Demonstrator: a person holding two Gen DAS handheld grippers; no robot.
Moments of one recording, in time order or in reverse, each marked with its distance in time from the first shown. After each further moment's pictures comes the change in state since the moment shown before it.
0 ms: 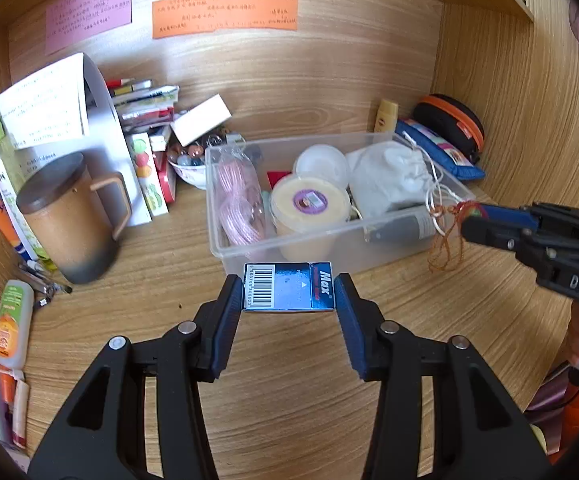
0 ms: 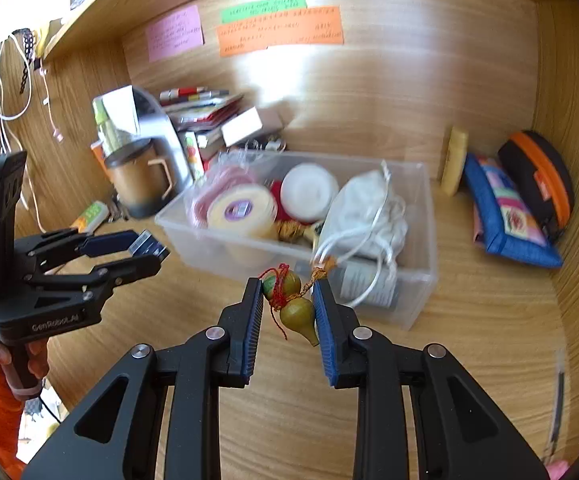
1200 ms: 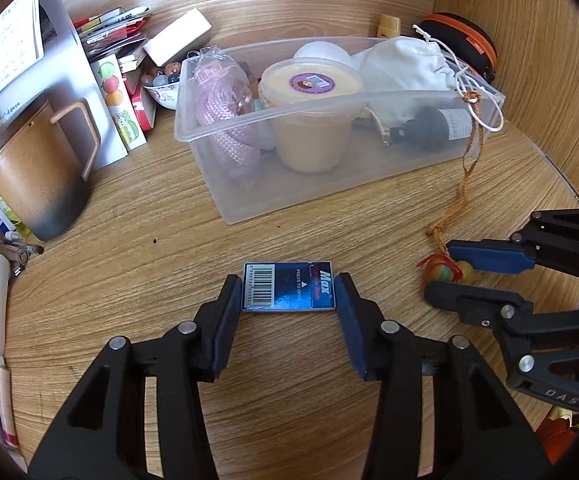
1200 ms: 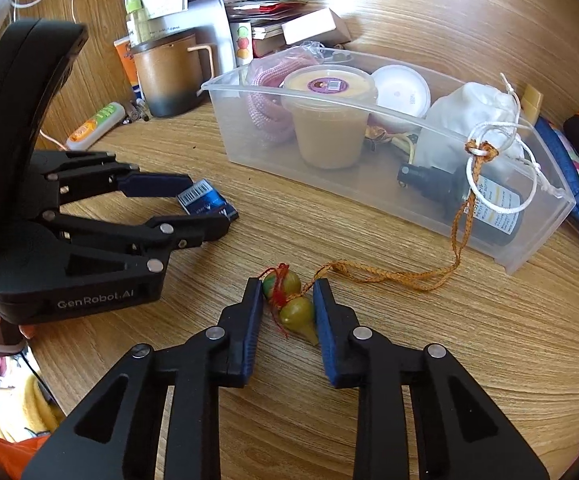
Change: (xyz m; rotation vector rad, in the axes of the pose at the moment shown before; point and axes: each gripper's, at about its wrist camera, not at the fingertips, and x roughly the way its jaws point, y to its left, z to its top) left arm 0.049 -0.003 -0.044 0.079 0.204 0.014; right arm 0.063 0.060 -0.061 -0.118 0.207 0.041
